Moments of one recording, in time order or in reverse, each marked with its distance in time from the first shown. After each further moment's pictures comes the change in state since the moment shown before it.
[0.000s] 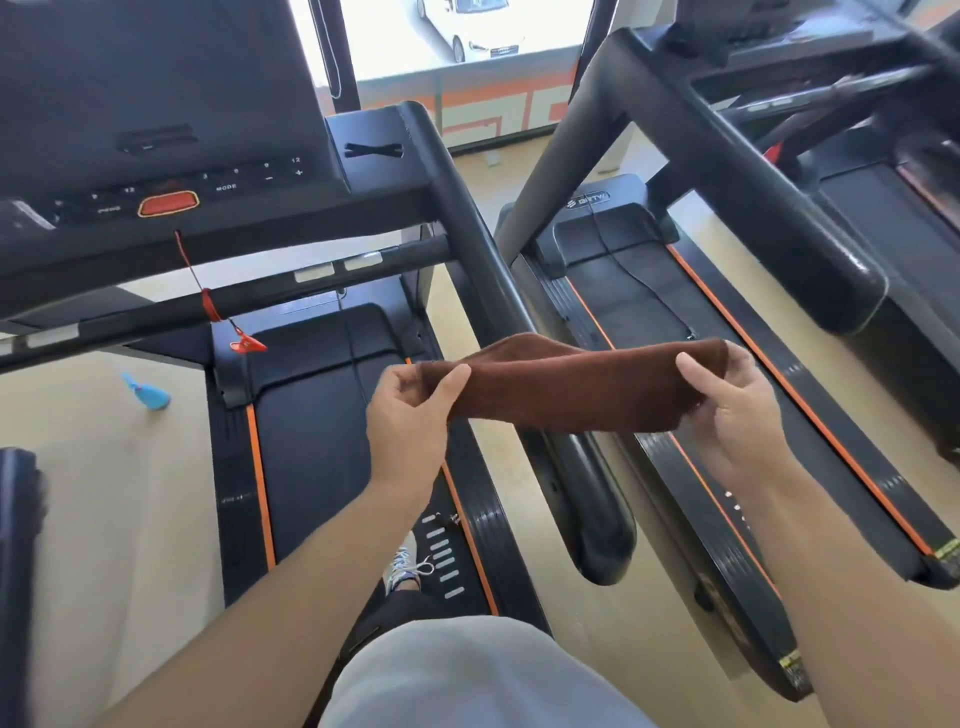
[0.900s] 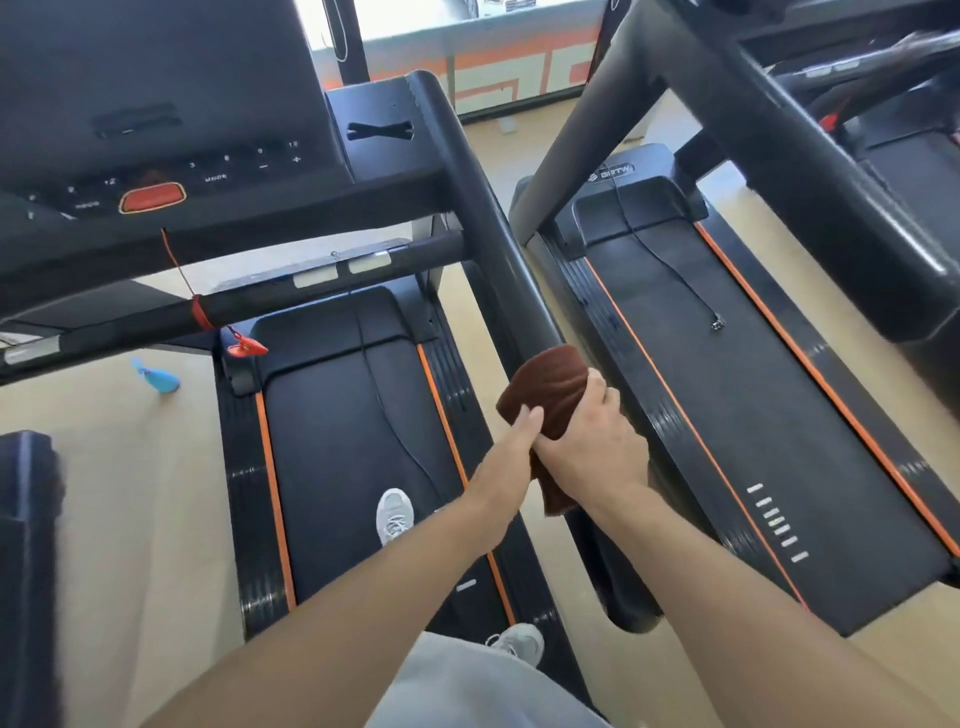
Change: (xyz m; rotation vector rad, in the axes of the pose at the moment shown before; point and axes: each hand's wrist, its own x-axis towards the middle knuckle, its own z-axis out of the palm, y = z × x) left_hand 0.038 -0.074 0.058 -0.059 -0.534 -0.581; right_hand 0.025 0.102 0.116 -1.464 -0.023 -0.072
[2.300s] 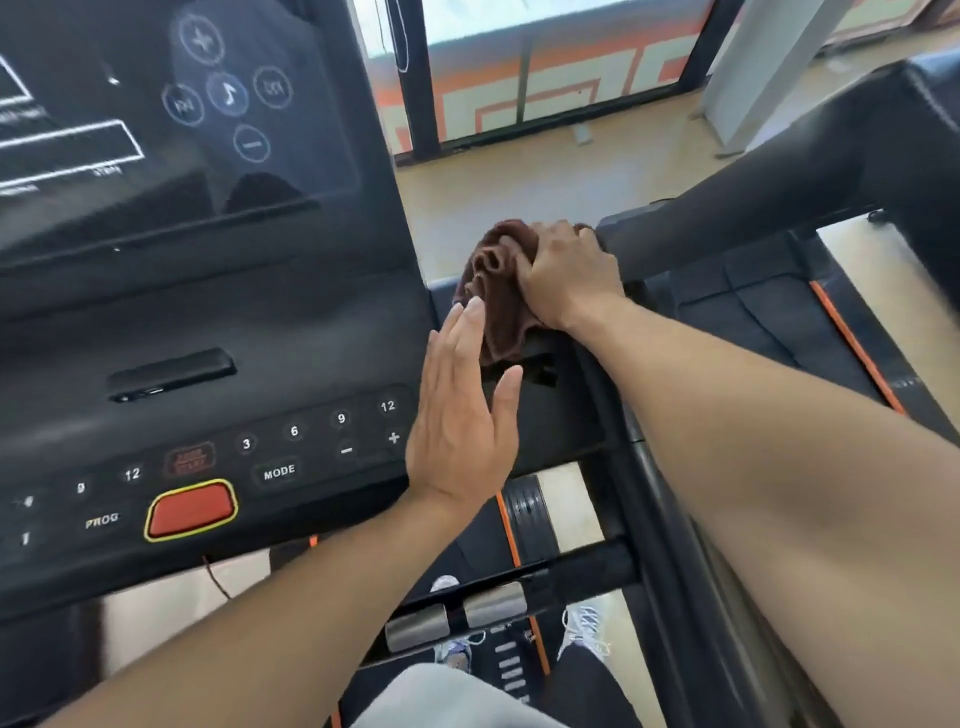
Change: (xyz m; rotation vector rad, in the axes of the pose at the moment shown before) left_hand 0.212 0.345 -0.194 0.900 0.613 1.040; right_hand 0.471 -0.356 -0.016 -0.040 -0.037 -0.403
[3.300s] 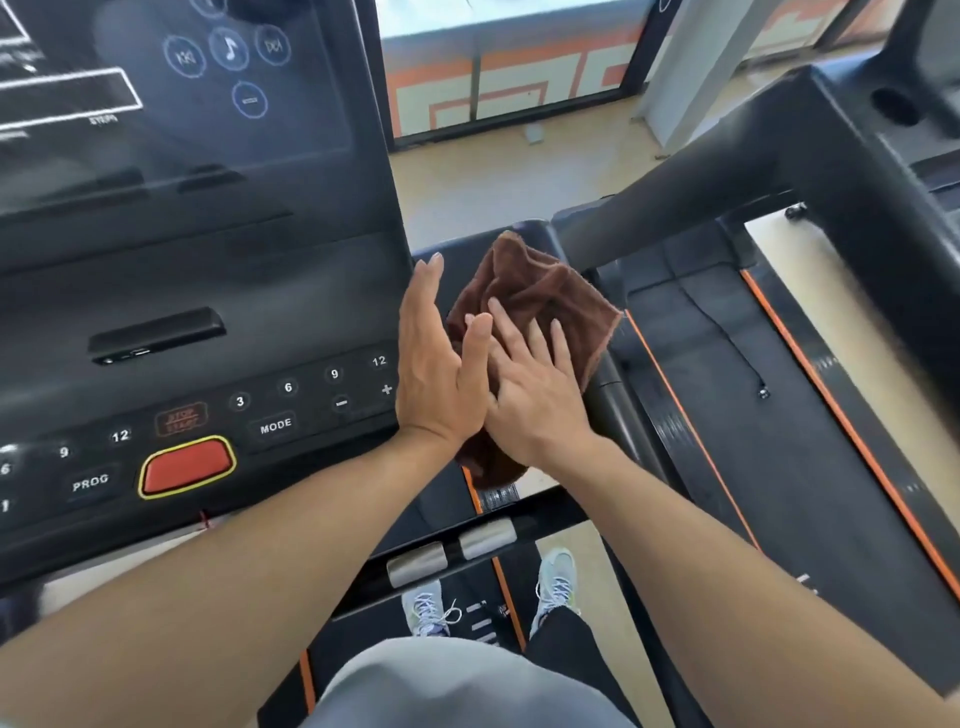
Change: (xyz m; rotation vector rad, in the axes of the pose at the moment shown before) left_hand -0.002 0.000 -0.009 -0.258 0.065 -0.147; right_hand -0.176 -0.022 0.032 -0.044 -0.148 -0.127
